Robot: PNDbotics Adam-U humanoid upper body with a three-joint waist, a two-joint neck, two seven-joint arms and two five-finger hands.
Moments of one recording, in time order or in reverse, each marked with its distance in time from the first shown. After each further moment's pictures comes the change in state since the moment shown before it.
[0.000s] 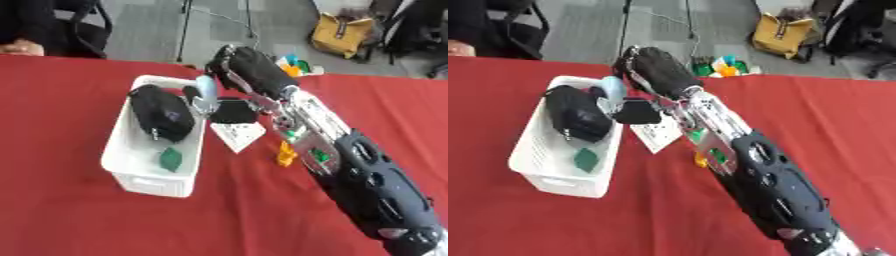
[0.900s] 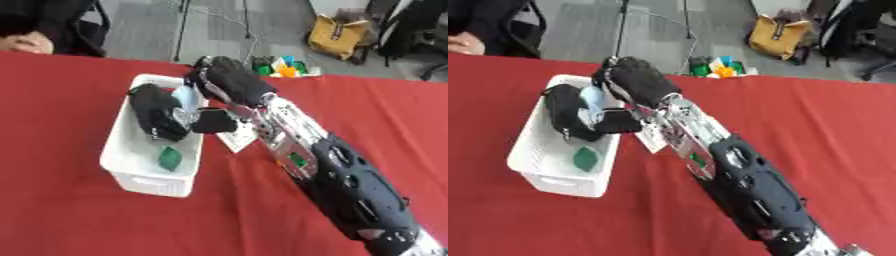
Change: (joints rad) left arm -0.018 -0.009 -0.006 0.000 0.009 -0.016 0.033; right arm -0.014 0.057 0.030 0.033 0.037 -0.027 -0.002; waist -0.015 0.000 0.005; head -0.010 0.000
